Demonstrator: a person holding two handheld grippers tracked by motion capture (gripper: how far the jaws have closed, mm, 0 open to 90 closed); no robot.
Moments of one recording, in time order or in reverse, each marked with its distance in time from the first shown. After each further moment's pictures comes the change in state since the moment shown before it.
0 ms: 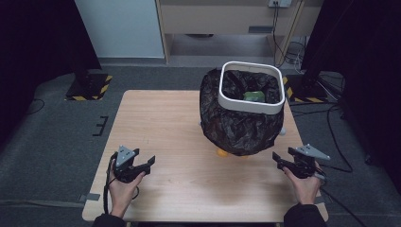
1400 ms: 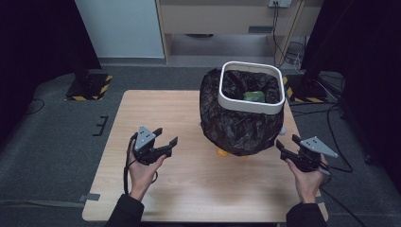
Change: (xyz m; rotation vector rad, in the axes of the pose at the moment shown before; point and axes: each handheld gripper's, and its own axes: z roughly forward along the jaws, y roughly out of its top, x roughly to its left) left arm -0.048 0.072 0.029 -0.145 -0.115 0.058; right arm 0.006 0.034 -0.015 -0.186 -0.036 -0.068
